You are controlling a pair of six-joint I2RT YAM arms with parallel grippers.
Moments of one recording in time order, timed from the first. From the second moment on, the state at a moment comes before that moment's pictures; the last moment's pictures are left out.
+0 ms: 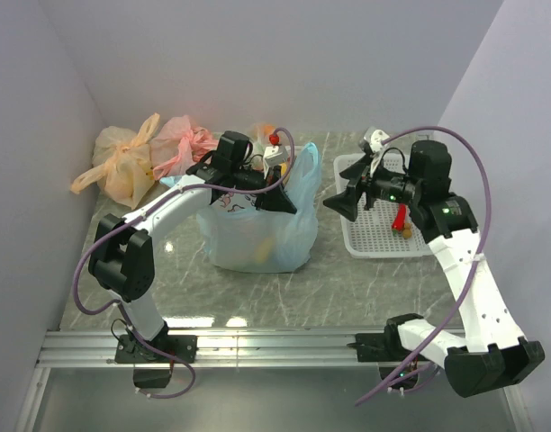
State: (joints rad) left arm -0.53 1.73 1.43 -0.28 1.17 0.17; right arm 0.19 1.10 1.30 -0.61 -0.81 -0.24
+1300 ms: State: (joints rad) left arm -0.52 1.60 1.45 -0.77 0.82 0.78; right arm 0.34 1.45 1.30 -0.38 -0.96 -0.08
